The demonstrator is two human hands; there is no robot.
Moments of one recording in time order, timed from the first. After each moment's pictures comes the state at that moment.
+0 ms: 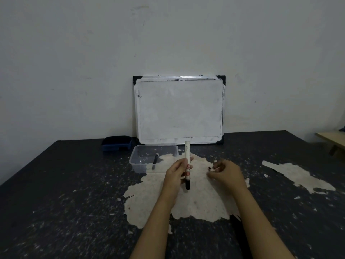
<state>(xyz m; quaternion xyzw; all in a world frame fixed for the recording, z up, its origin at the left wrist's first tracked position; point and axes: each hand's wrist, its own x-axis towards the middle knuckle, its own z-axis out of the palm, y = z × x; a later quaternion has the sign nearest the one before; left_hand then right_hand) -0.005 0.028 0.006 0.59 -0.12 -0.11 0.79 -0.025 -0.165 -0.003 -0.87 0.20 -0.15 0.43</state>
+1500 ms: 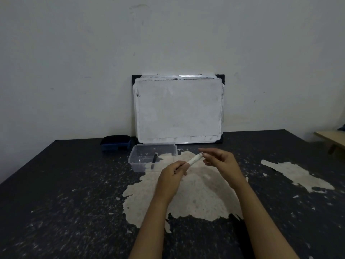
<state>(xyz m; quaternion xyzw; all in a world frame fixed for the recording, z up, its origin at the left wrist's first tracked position) 0.001 0.042 0.000 0.79 -0.20 0.02 0.59 -0.033 -0.148 0.035 -0.75 -0.04 -0.20 0.63</state>
